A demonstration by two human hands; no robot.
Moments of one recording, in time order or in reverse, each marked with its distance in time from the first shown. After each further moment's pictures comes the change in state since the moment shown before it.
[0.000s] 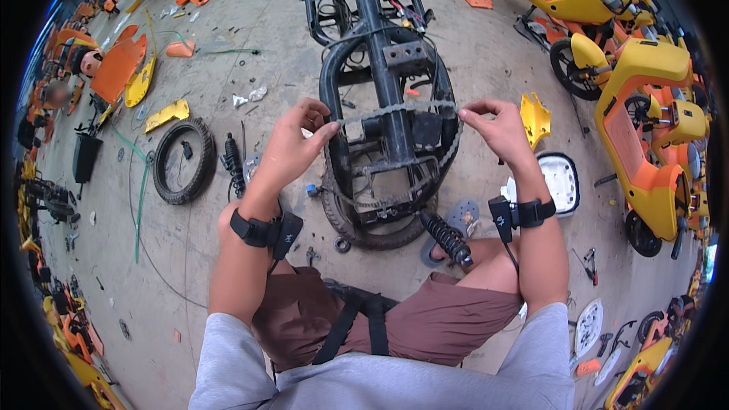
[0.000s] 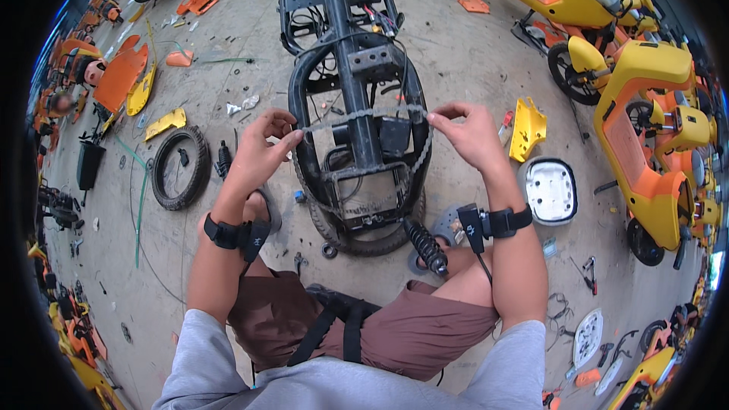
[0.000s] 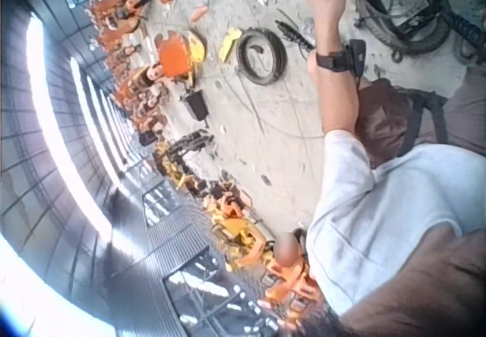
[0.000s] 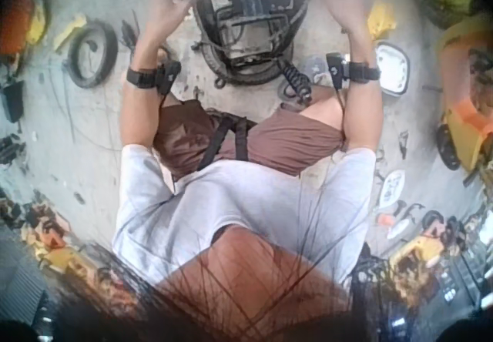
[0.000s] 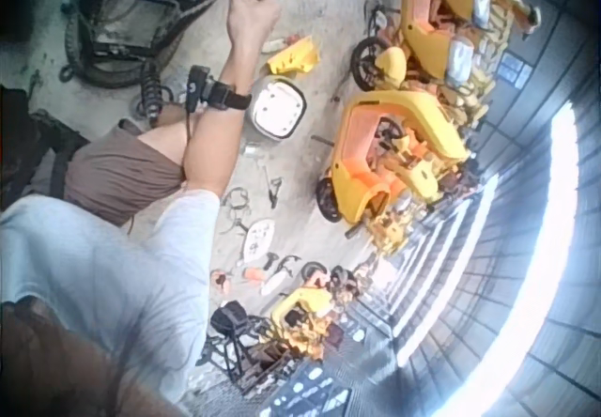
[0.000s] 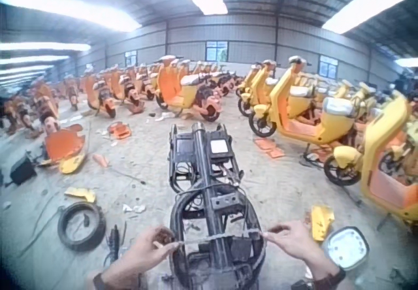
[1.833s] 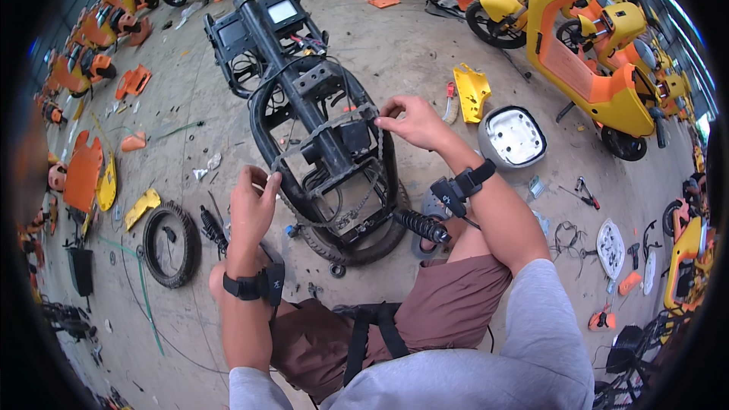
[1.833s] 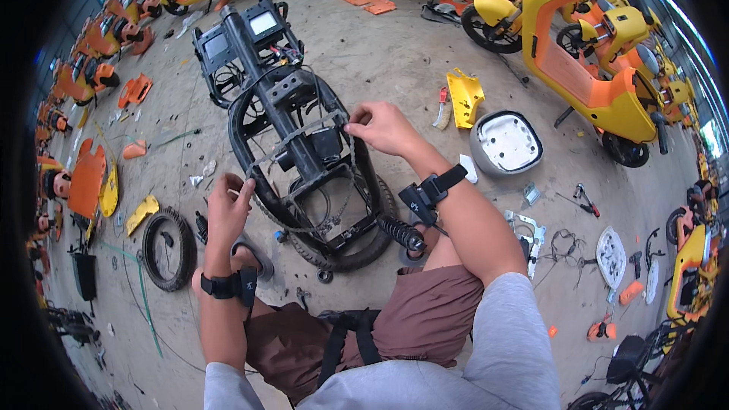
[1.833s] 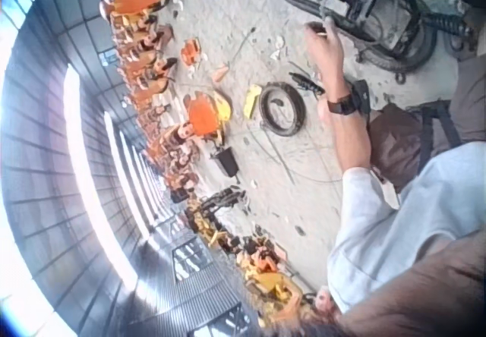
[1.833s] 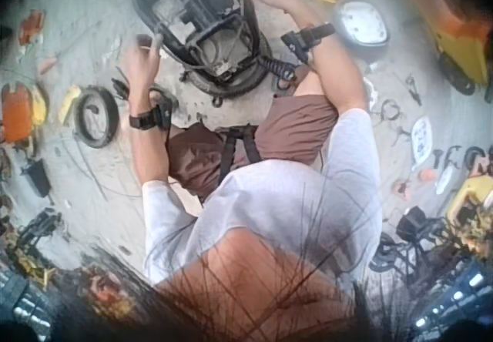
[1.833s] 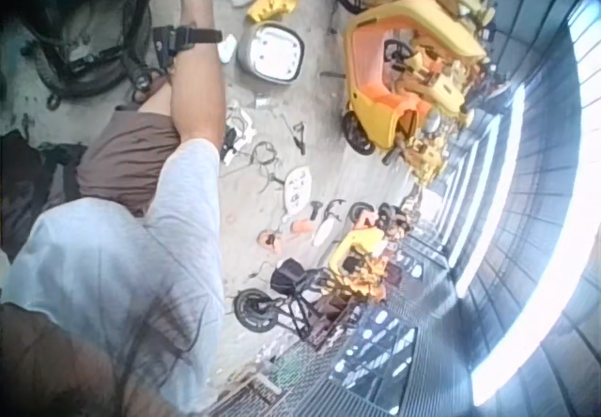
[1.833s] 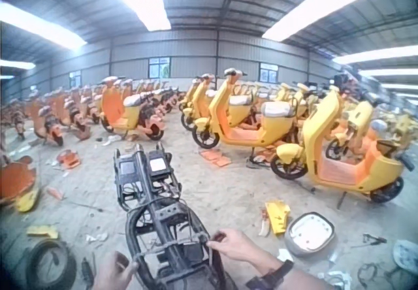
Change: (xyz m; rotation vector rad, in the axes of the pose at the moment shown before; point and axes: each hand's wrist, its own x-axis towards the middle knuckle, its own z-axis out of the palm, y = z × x) left_hand -0.024 -0.012 0.004 0.221 0.035 -0.005; right_hand -0.017 0.004 0.019 0.031 0.056 -0.022
